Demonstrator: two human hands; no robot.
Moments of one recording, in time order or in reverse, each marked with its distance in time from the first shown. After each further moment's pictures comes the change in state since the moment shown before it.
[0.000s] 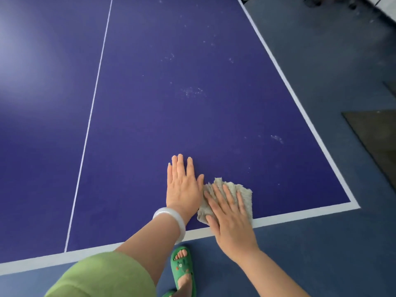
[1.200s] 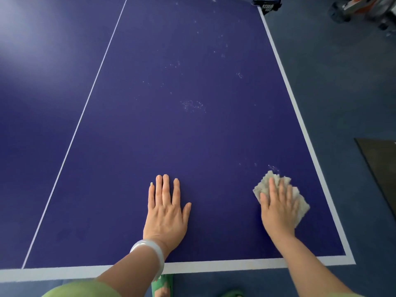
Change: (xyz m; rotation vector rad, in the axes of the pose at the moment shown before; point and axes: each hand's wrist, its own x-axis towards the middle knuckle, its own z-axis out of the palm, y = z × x) left_hand 0.005 0.016 0.021 0.178 0.087 -0.045; right_hand 0.082 0.184 -0.029 0.059 -0.098 0.508
